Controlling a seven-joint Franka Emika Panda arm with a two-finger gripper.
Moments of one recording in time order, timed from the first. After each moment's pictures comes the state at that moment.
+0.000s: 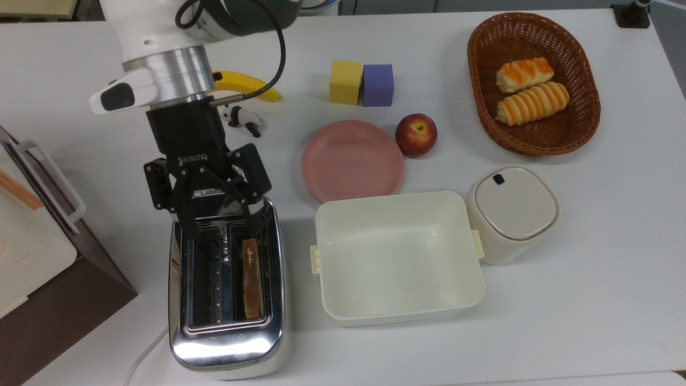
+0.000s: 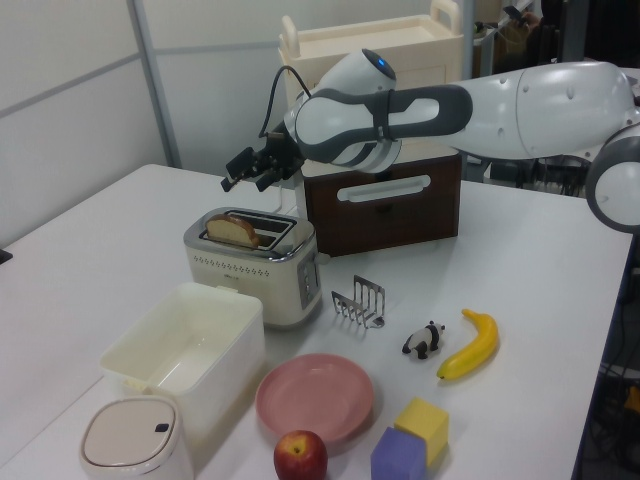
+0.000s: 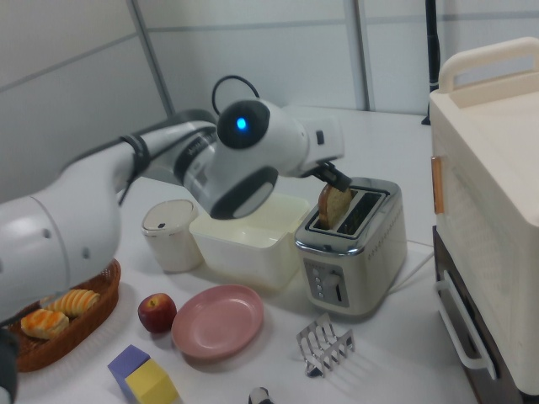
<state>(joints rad) -0.28 0.49 0.24 -1.37 0.43 2.62 -0.17</state>
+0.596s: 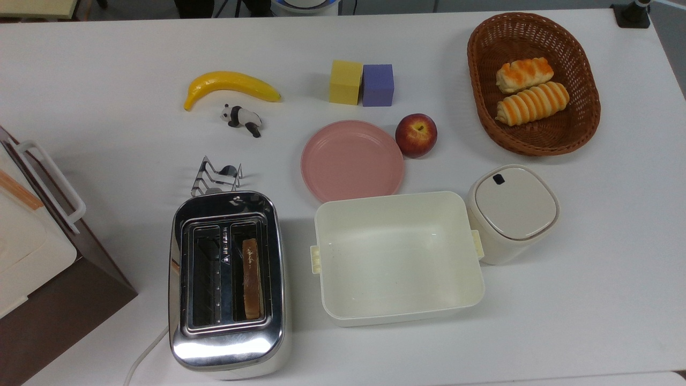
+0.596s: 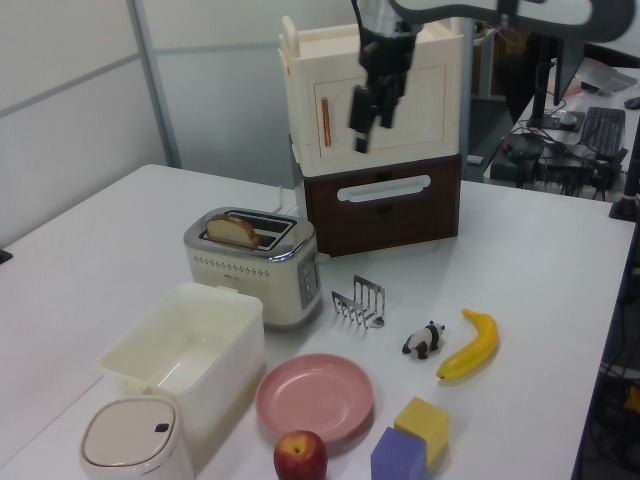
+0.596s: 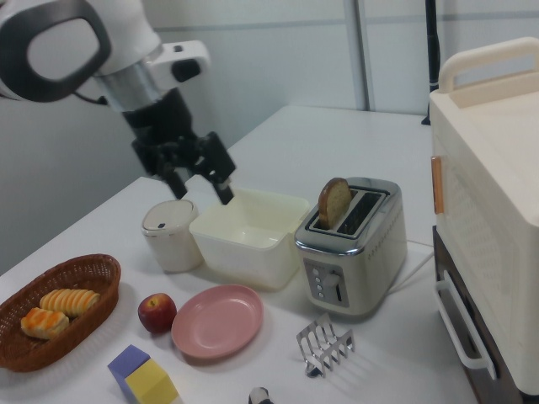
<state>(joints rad) -0.23 0.01 0.14 -1.38 -0.06 1.57 -0.18</state>
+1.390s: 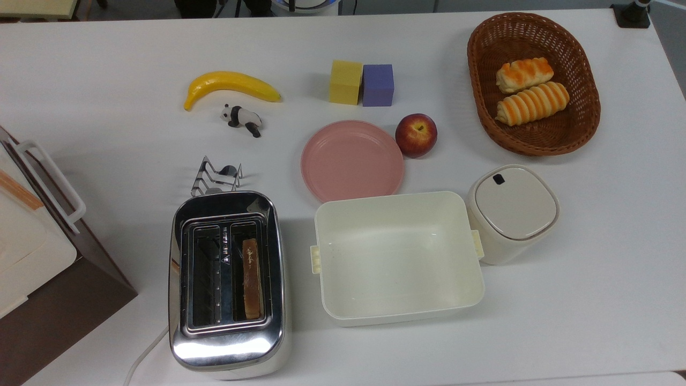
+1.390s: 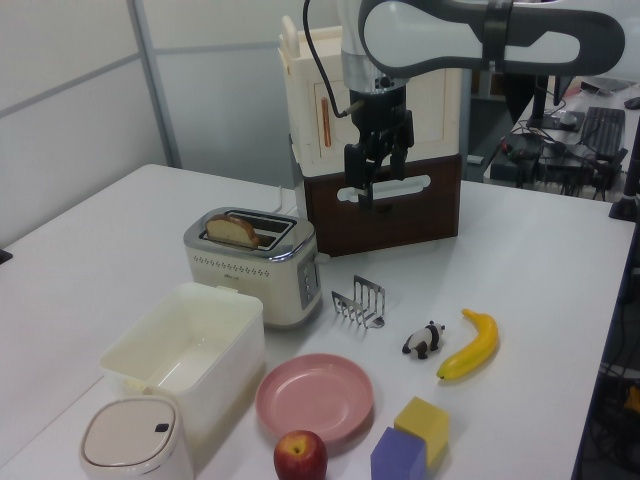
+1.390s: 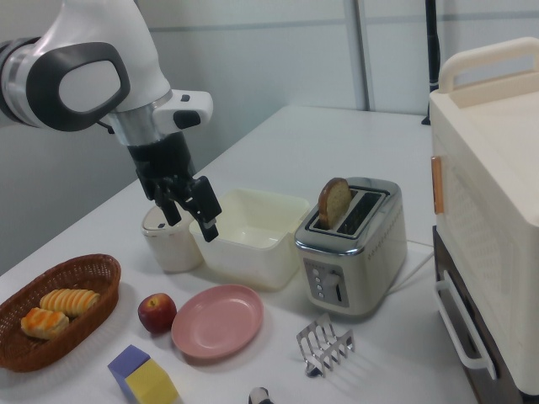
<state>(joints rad) -0.12 0.02 0.11 -1.50 -0.06 1.53 0.04</state>
